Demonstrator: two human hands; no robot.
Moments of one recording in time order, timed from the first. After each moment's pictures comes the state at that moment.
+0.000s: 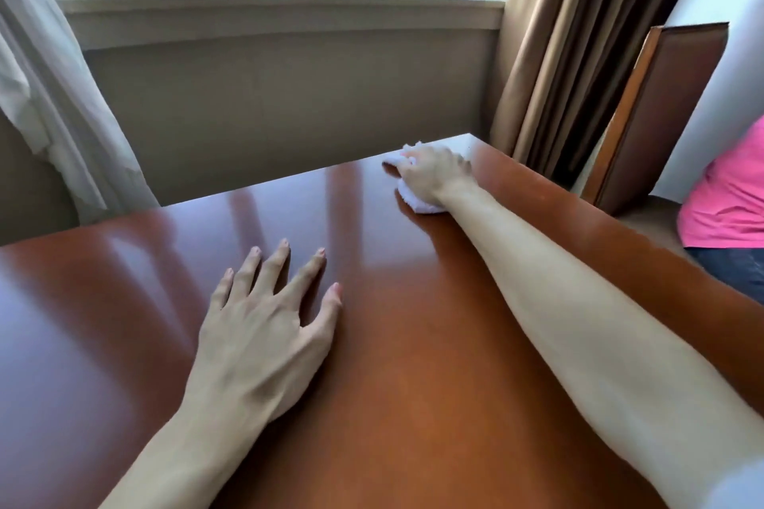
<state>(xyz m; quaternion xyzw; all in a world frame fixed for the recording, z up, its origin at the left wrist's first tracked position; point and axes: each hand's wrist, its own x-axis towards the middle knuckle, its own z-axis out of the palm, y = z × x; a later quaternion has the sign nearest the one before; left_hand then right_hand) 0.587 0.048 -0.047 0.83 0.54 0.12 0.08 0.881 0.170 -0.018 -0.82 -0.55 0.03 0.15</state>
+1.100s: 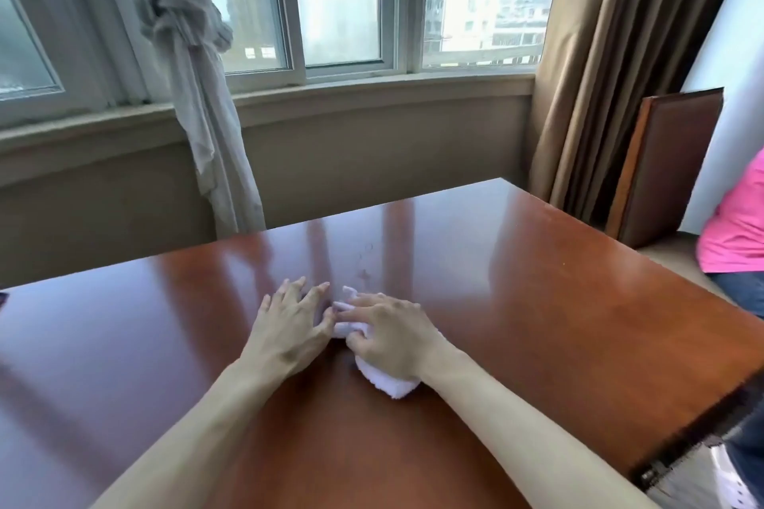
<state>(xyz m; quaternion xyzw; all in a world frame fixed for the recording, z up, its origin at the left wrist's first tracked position) 0.430 -0.026 -0.020 0.82 0.55 0.11 0.11 0.611 -0.087 -0.027 -0.62 -0.76 0.06 0.17</state>
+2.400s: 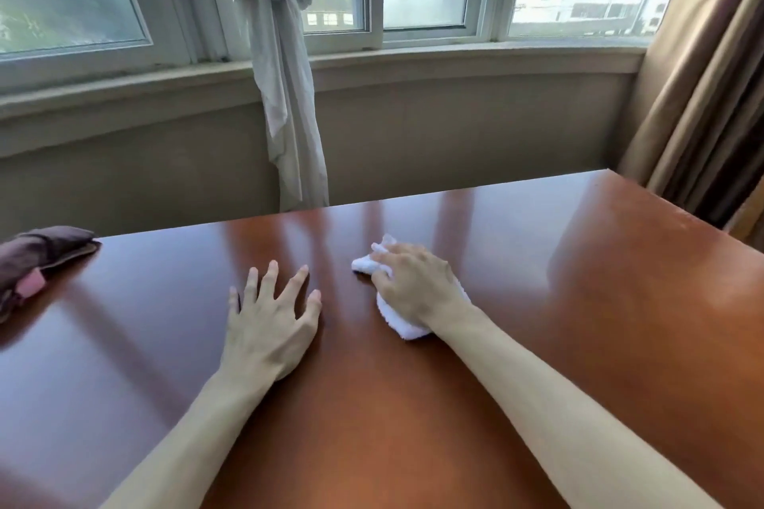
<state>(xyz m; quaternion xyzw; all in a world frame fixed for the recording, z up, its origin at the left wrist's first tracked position) 0.316 0.000 -0.046 0.72 0.68 0.12 0.08 0.541 0.015 -0.019 -0.64 -0.75 0.07 0.16</state>
